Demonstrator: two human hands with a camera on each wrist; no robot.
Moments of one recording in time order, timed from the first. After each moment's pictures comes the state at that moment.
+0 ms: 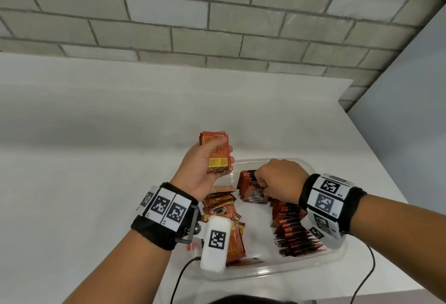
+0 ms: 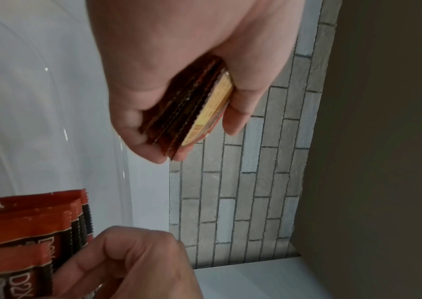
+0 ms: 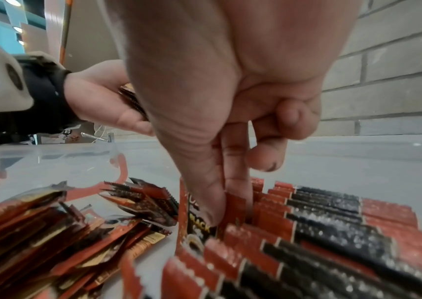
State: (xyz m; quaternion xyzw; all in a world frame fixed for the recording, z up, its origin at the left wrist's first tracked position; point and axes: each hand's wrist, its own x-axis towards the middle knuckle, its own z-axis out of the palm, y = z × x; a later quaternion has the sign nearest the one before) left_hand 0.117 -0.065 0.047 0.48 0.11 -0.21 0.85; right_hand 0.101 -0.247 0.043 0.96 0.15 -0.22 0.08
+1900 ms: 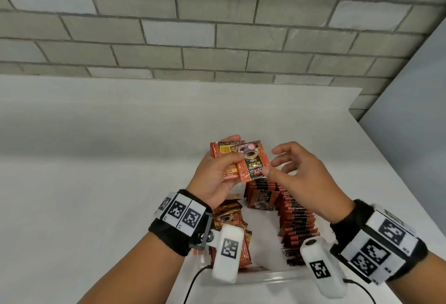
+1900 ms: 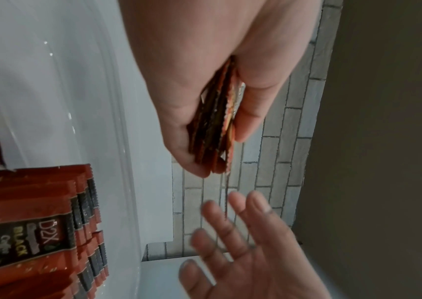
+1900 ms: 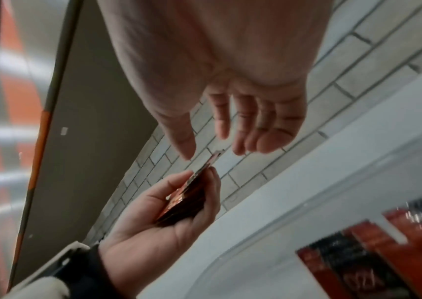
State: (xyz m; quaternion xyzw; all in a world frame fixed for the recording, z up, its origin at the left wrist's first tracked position) left_hand 0.106 -0.076 0.055 0.44 0.03 -0.22 0.87; right_hand 0.059 -0.251 0.085 0.89 -0.01 0.01 -0.46
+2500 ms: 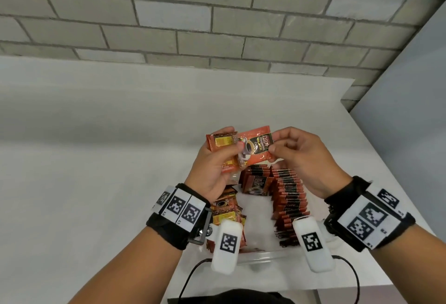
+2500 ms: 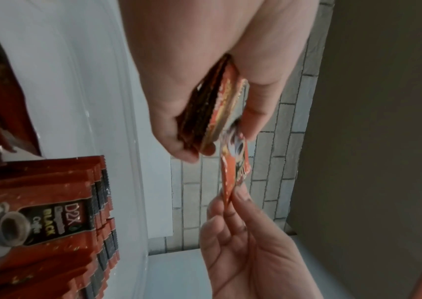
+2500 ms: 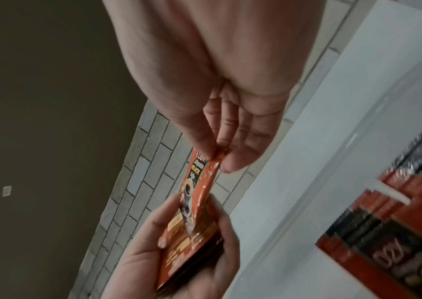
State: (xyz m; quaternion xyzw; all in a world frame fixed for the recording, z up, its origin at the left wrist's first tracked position) left_hand 0.092 -0.076 0.046 0.44 0.02 -0.19 0.88; right_hand 0.066 -0.252 0.088 0.77 -0.06 -0.02 -0.63
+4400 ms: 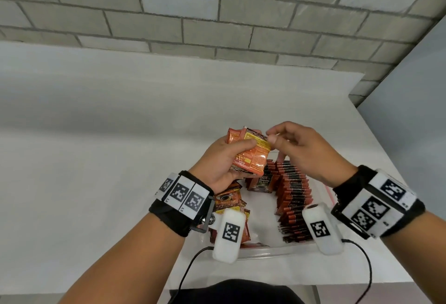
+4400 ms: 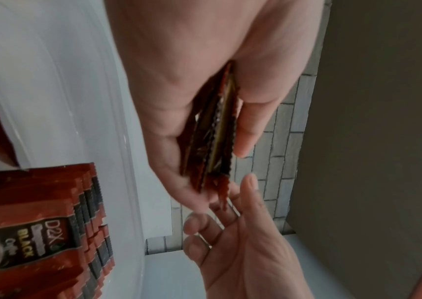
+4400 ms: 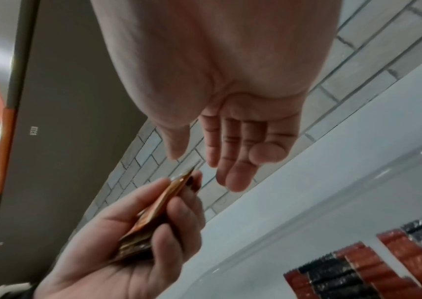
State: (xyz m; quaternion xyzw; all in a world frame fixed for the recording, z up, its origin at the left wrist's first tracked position) left_hand 0.097 -0.075 0.052 0.49 -0.01 -0.31 0.82; right_hand 0.077 -0.253 0.092 0.89 0.02 -0.06 -0.44
